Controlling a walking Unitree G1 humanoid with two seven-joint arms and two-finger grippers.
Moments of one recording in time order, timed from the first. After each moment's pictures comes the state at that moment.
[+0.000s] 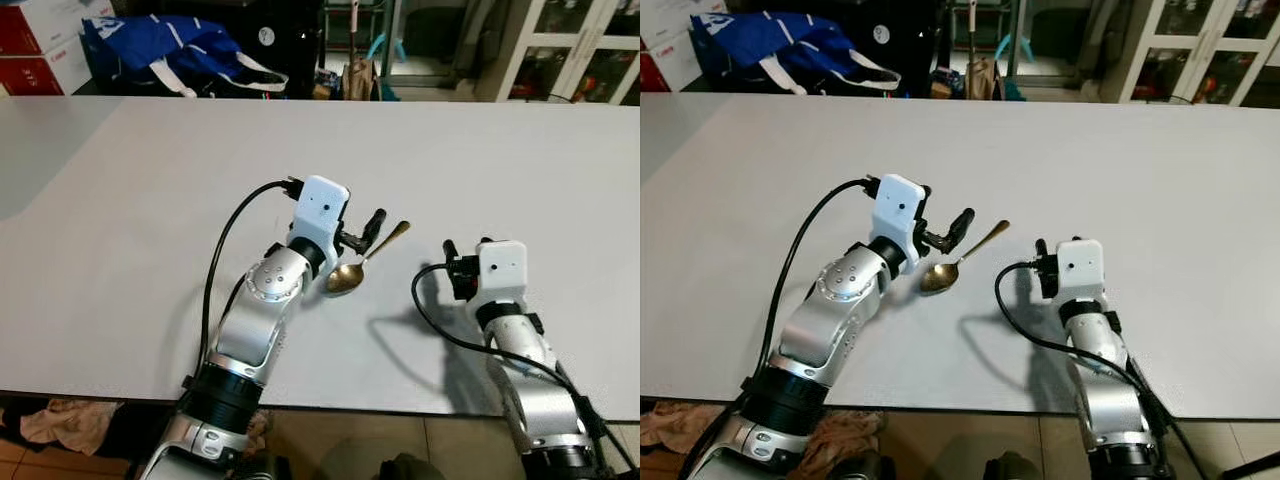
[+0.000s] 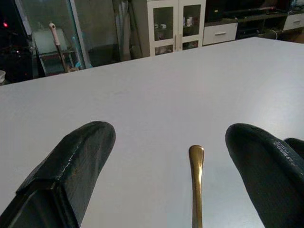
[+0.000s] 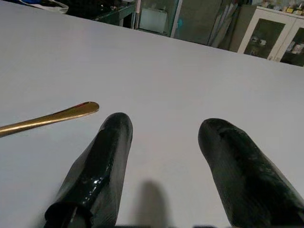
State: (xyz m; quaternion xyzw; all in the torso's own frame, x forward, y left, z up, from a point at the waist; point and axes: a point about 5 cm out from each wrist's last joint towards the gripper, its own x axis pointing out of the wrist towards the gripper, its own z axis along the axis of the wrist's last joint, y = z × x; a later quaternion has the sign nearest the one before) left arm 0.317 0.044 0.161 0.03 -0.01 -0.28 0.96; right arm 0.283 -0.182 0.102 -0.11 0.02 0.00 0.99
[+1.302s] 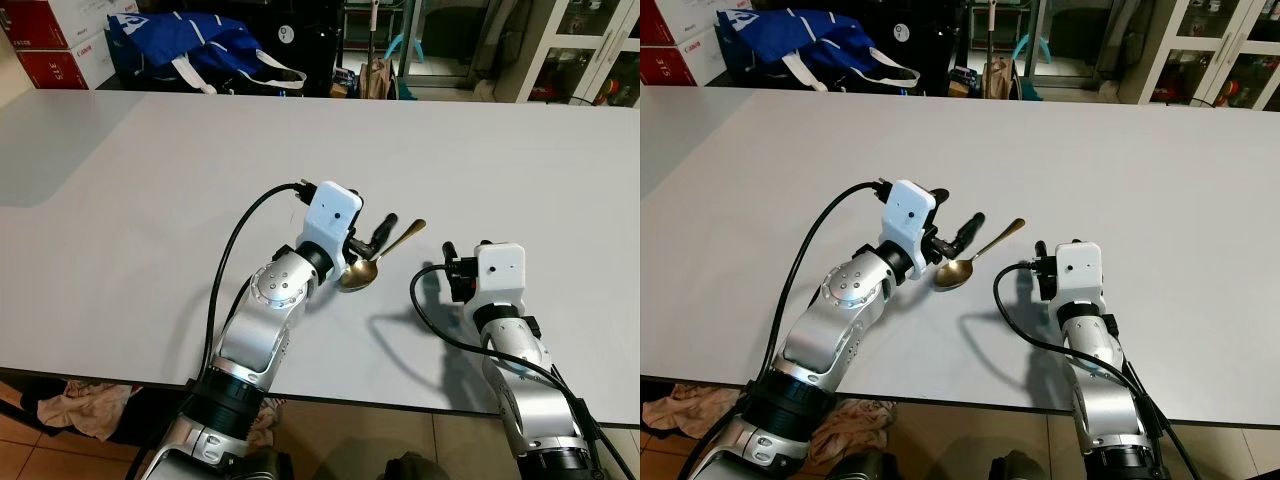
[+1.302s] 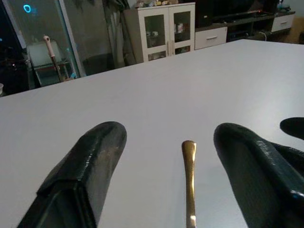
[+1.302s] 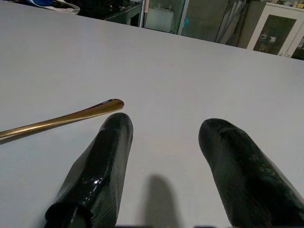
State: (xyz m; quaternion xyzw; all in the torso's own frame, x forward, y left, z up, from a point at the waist) left arm 0.312 0.038 0.159 0.04 -0.03 -0.32 0.95; right arm 0.280 -0.180 0.095 -0.10 0.03 -0.01 0.99
